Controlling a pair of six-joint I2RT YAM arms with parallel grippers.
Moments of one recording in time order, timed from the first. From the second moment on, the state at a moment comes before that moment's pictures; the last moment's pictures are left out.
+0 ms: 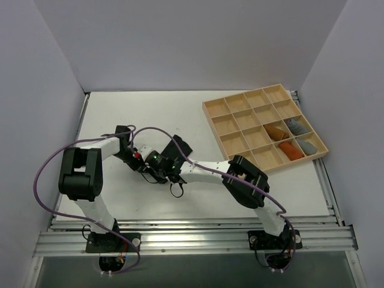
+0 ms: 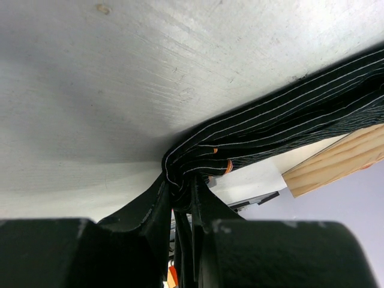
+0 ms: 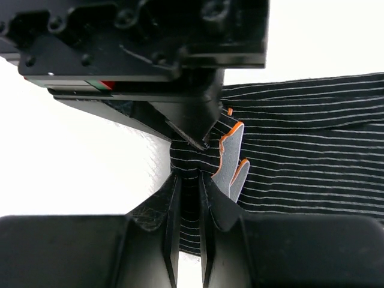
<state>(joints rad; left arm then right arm) -0.09 1.81 1.04 -0.66 0.44 -0.90 1.09 2.14 1.47 -0.17 0.20 0.10</state>
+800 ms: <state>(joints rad) -0.09 1.71 1.08 -0.83 0.24 -0.82 0.87 2.14 1.33 0.12 -0.47 0.40</state>
